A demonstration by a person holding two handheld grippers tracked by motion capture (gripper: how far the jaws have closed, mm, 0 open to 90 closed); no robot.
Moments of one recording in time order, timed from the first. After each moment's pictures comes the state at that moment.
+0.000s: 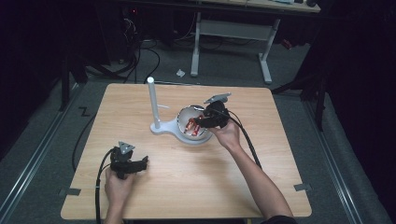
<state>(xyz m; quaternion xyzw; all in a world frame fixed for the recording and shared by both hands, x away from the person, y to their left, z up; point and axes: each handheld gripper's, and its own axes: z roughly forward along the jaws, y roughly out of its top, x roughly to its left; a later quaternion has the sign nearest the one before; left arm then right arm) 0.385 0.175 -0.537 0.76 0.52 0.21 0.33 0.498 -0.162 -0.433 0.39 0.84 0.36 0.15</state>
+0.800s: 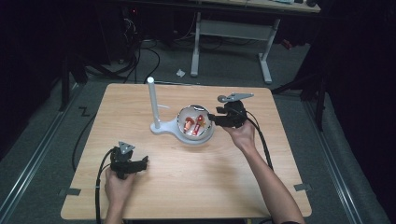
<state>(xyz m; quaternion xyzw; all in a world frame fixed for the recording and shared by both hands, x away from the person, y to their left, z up) 0.385 0.175 -0.537 0.76 0.52 0.21 0.33 0.473 -0.207 -0.406 0.40 0.80 0.40 0.18</state>
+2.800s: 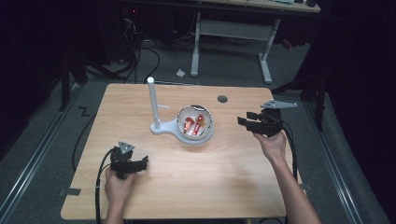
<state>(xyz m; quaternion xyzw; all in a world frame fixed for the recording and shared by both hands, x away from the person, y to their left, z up) 0.385 0.175 -0.537 0.76 0.52 0.22 0.33 0.423 -0.299 -0.391 0.45 0.76 0.43 0.18</state>
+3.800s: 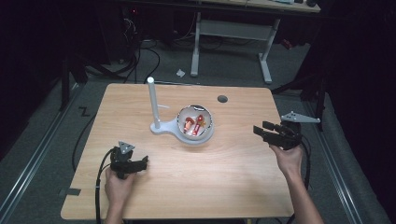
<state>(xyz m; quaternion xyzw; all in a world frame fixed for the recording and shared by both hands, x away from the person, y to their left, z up) 0.385 0.175 -0.537 0.76 0.52 0.22 0.33 0.379 -0.340 -0.396 0.48 0.73 0.45 0.20</state>
